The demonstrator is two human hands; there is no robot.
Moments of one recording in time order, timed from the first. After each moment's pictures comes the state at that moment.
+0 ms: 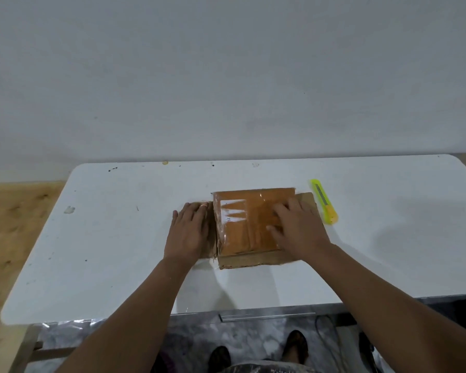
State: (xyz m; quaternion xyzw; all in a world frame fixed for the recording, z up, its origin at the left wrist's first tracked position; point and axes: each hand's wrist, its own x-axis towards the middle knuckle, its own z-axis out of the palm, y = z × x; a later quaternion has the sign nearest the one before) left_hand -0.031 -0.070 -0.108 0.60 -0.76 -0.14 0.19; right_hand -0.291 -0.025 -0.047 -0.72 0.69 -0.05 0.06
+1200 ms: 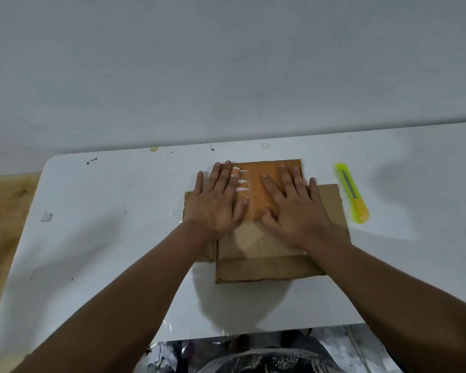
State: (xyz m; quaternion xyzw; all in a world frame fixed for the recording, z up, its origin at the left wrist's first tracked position) left_hand -0.082 -0.148 -0.107 0.51 -0.85 -0.08 -0.03; right_hand -0.287 -0.093 -0.110 -0.72 0.69 0.00 0.07
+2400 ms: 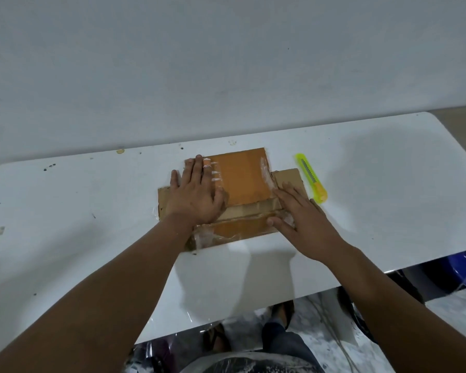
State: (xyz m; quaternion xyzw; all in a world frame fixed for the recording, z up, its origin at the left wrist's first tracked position) left_hand -0.096 -0.151 -0.103 0.54 -0.83 -0.13 -0.03; right_hand -0.317 -0.009 -0.063 -0.64 0.73 -0.12 0.23
